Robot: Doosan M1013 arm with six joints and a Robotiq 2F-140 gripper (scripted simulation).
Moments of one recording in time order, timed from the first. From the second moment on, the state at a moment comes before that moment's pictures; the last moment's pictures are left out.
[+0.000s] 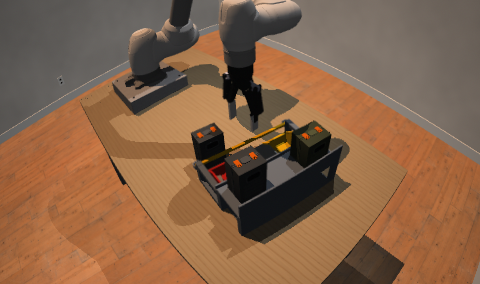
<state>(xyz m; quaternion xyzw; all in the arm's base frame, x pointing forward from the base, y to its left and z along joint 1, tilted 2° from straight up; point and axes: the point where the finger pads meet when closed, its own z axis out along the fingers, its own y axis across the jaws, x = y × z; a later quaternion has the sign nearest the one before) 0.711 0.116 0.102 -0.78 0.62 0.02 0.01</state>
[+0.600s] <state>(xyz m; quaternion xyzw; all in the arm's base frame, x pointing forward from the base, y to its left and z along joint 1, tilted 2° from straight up) 0.711 0.116 0.102 -0.68 0.73 0.02 0.01</state>
